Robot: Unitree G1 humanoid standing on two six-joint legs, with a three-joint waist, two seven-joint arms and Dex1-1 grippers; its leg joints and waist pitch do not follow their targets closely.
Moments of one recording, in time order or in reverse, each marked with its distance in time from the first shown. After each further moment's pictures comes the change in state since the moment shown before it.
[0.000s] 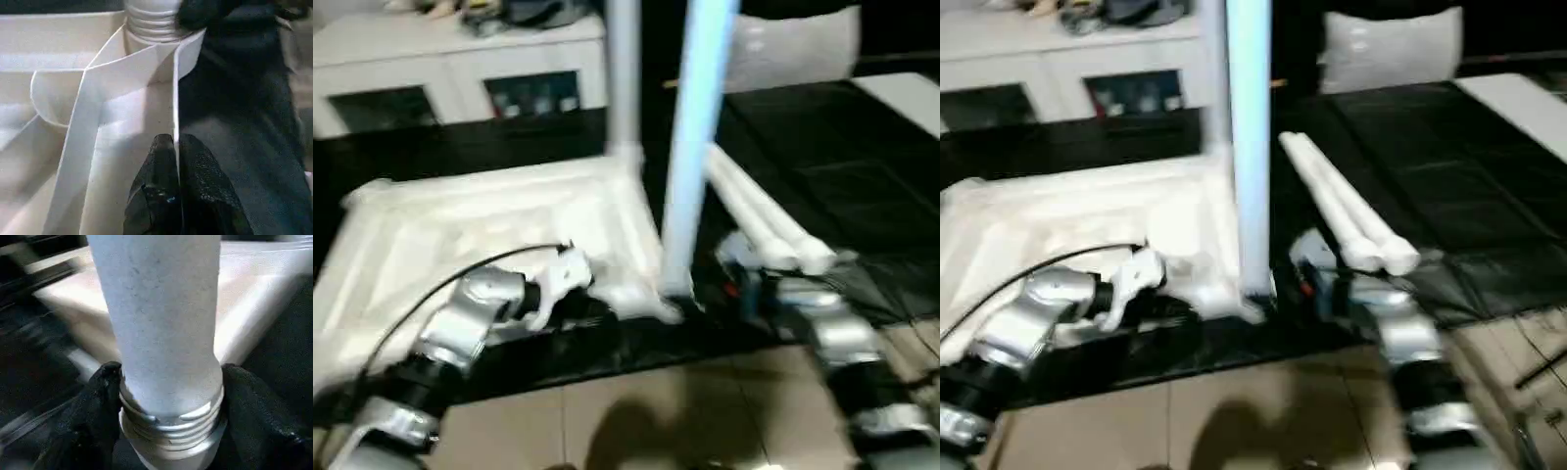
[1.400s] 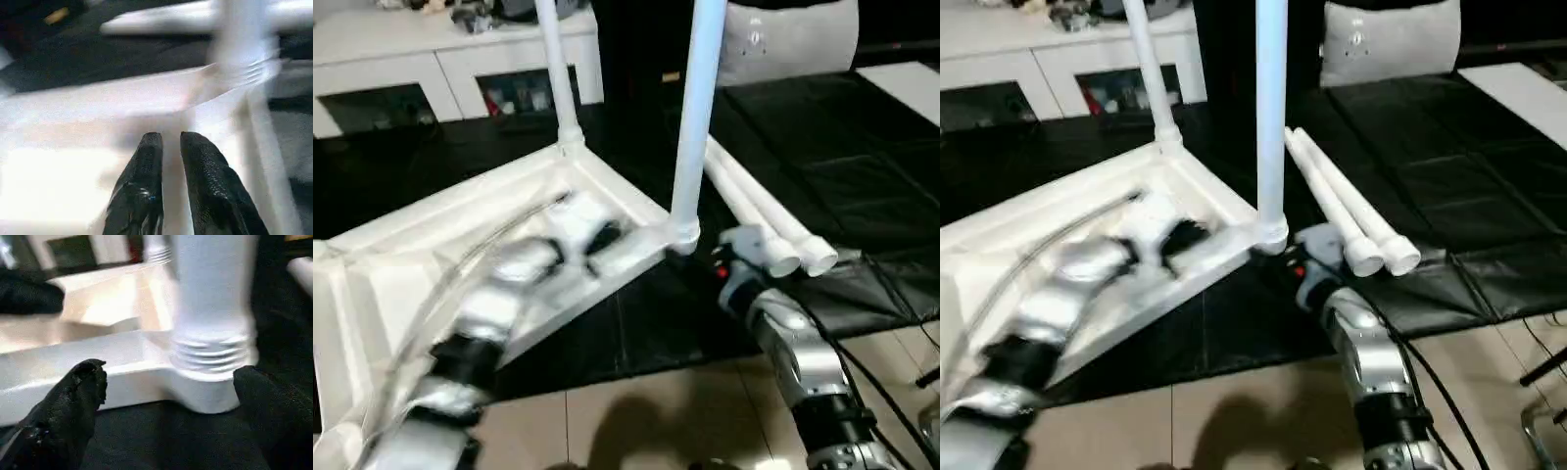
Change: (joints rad) left arm -0.080 -0.046 0.162 0.031 0.049 -0.089 0.405; right arm 0.159 0.088 -0.026 -0.255 -0.006 0.044 -0.360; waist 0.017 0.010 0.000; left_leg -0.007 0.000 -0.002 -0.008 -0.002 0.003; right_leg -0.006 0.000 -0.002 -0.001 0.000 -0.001
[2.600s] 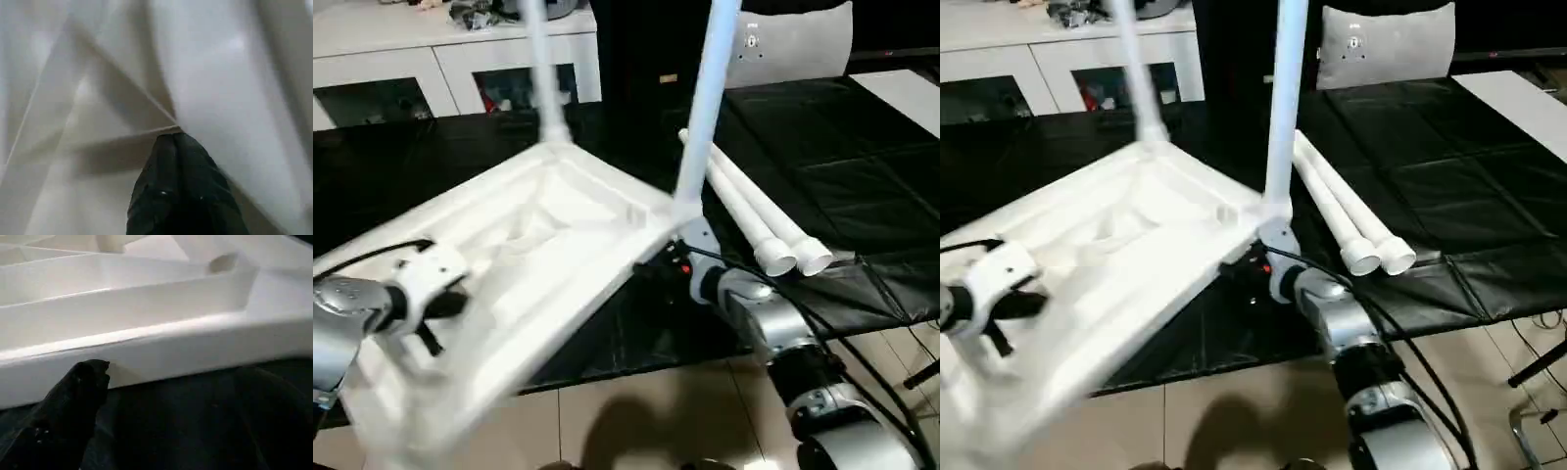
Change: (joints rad) left arm 0.307 0.520 0.004 -0.338 -0.024 0.343 -0.430; right arm -0.246 0.051 0.103 0.337 -0.109 0.029 0.045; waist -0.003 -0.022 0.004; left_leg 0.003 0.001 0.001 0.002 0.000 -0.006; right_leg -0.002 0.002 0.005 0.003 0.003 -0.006
